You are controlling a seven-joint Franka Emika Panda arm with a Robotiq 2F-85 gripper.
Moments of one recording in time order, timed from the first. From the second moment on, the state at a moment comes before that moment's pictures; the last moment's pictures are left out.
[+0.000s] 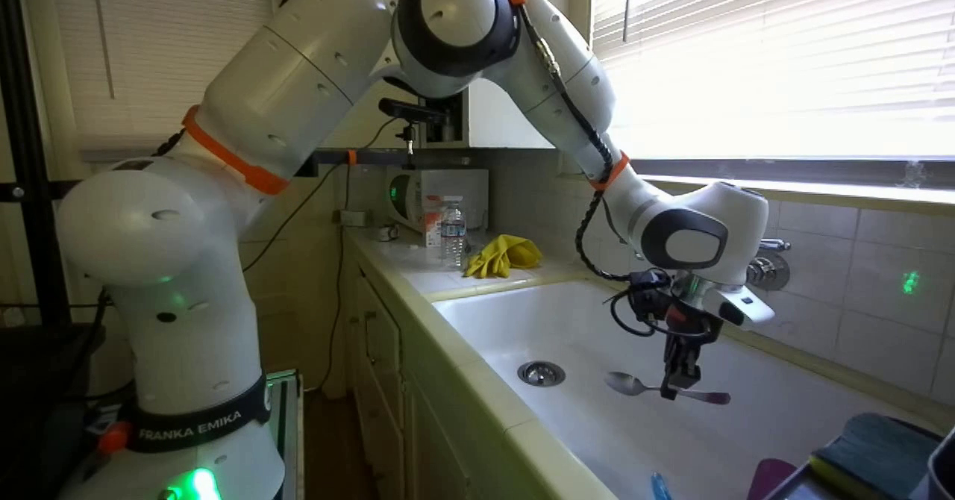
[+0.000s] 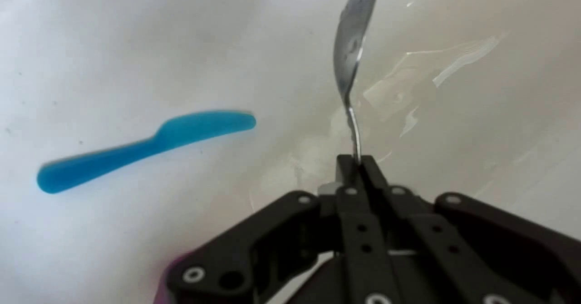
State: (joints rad) arm -0.09 0.68 -0.11 -1.72 0.29 2.29 0.31
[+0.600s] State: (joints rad) arm -0.04 0.43 -0.22 -2.00 0.17 2.31 0.52
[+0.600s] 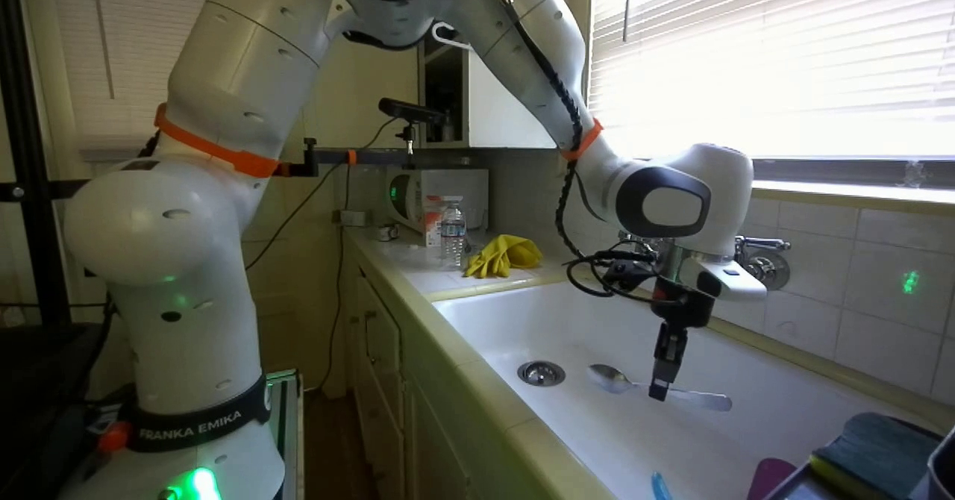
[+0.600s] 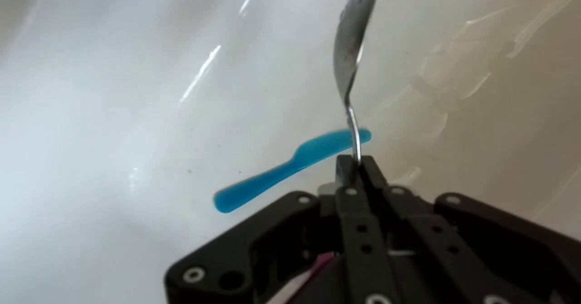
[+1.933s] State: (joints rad) arm -0.08 0.01 -0.27 -2.21 -0.44 2.30 1.25
